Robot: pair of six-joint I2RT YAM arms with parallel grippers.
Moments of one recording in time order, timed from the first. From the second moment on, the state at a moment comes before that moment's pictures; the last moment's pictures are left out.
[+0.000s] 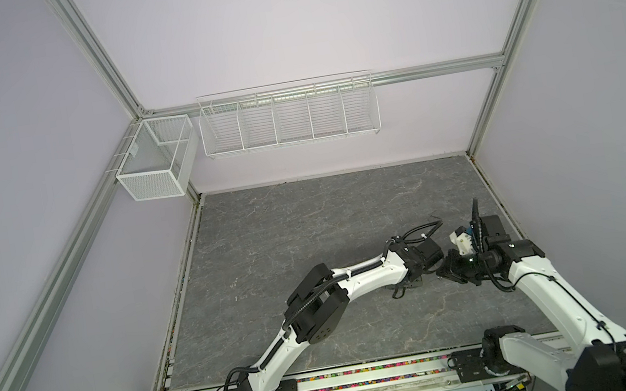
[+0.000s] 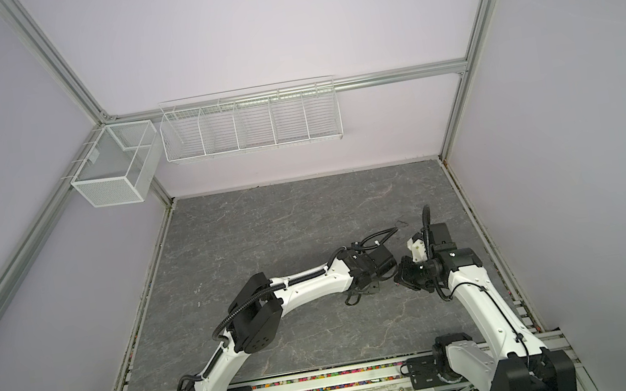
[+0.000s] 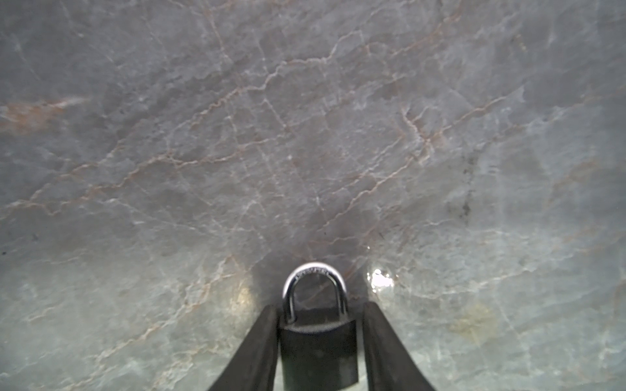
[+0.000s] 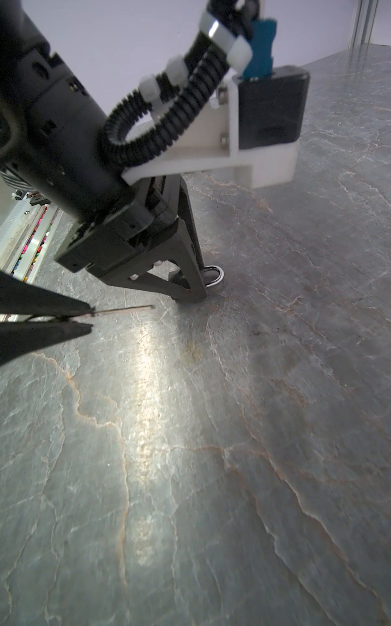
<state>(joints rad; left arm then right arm) -1.21 2.33 1.91 -0.90 -0.26 -1.00 0.03 1.02 0.70 -0.87 -0.47 0.45</state>
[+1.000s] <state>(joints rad) -1.17 1.97 1.61 -0.78 -0.38 -1.05 0.13 0.98 0.80 -0.91 -0.41 0.44</state>
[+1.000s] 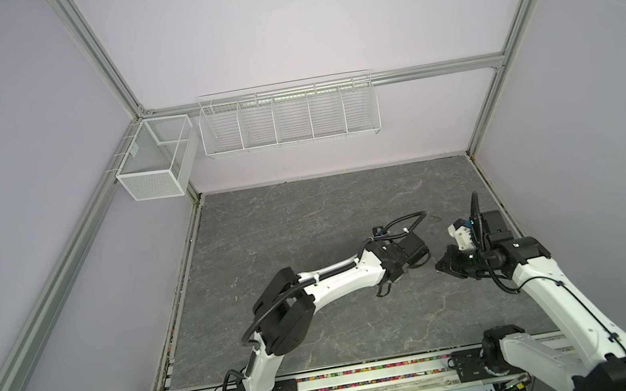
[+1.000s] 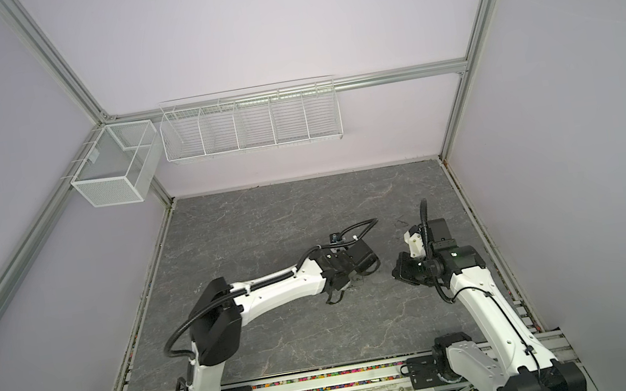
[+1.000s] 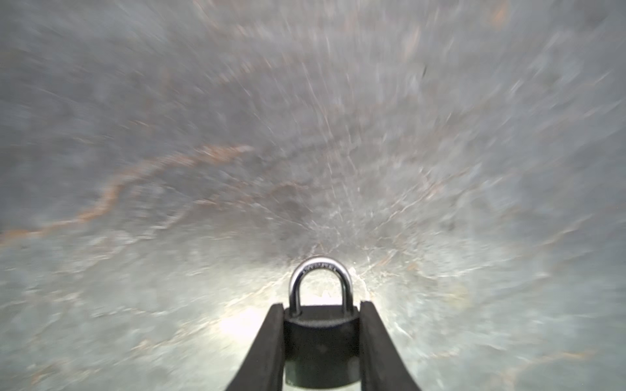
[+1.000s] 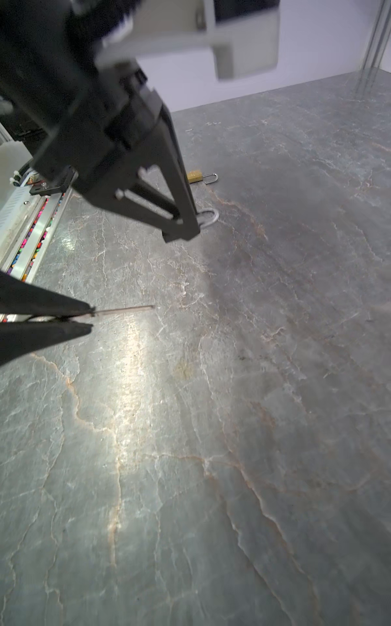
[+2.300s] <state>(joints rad) -1.10 1.15 0.91 -0.02 -0.45 -1.33 1.02 1.16 1.25 -0.82 0.16 0.48</state>
